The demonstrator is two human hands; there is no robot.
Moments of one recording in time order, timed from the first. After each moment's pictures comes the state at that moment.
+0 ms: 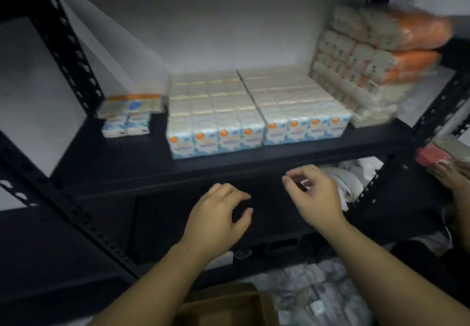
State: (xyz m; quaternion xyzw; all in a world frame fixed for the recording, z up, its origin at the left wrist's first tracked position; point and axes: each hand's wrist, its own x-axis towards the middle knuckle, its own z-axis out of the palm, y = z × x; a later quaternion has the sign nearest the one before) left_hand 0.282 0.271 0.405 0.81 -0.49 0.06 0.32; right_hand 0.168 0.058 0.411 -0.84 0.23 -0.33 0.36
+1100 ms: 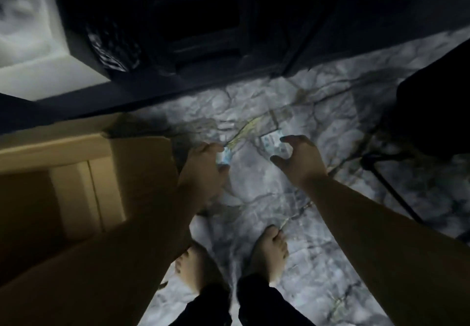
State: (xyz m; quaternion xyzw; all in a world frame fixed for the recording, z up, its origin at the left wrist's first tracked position) left_hand 0.071 0.064 -0.333 0.88 -0.27 -0.35 0.19; right_hand -0.070 -0.139 -0.320 -0.82 0.43 0.18 0.35
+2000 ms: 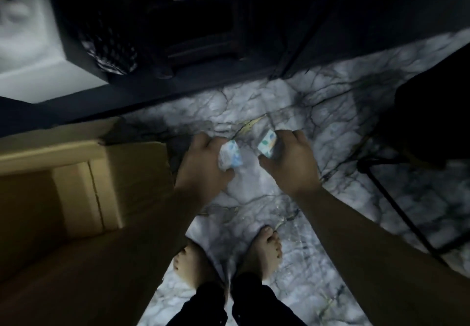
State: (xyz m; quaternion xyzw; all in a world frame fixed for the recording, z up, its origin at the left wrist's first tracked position) left_hand 0.070 0.043 -0.295 0.88 -0.33 -0.31 0.17; right_hand -0.064 -0.133 -0.301 -0.85 0.39 0.05 0.35
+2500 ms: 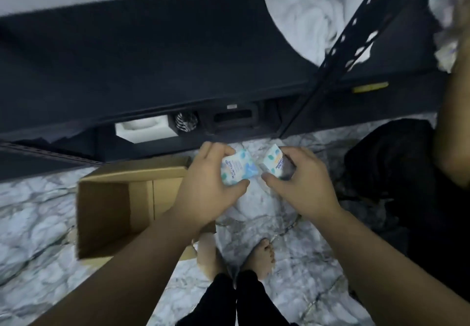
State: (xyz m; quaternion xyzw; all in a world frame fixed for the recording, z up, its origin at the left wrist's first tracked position) left_hand 0.076 0.068 0.101 0.87 -0.28 -0.21 0.34; right_hand -0.046 -0.117 0.076 -0.85 0.31 -0.03 0.42
